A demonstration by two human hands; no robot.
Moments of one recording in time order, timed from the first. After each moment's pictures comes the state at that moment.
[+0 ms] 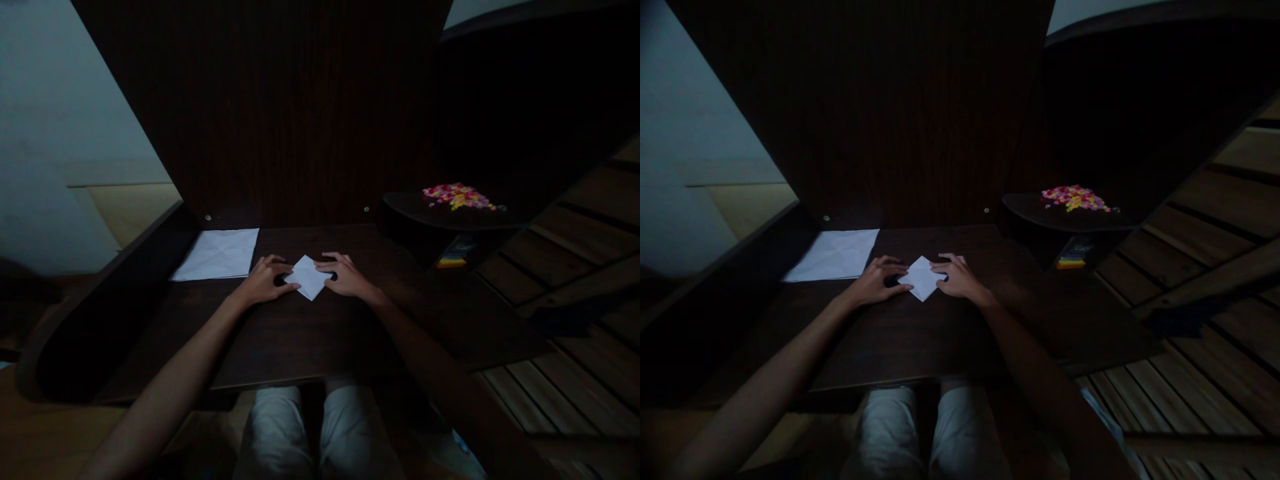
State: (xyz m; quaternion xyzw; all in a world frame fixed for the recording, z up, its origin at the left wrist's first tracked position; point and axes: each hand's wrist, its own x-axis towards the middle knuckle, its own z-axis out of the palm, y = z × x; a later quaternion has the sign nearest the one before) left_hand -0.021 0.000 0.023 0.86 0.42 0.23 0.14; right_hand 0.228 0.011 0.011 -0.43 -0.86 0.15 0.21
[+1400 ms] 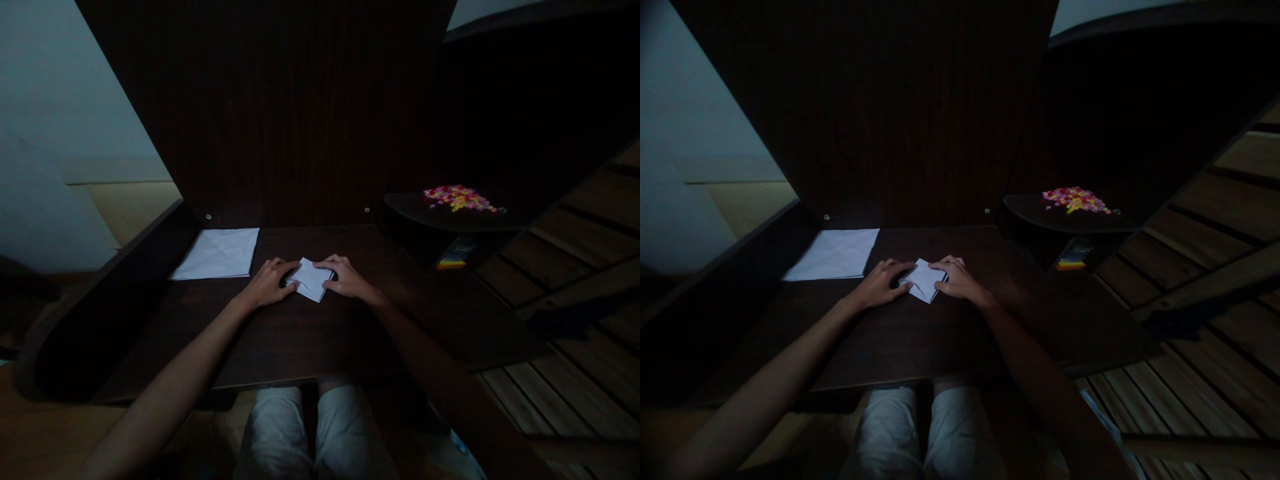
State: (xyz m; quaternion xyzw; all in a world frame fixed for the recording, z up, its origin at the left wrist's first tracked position) left_hand -0.011 -0.004 0.019 0.88 0.44 0.18 0.06; right_hand 0.228 0.007 0.018 -0.45 -0.84 0.20 0.22
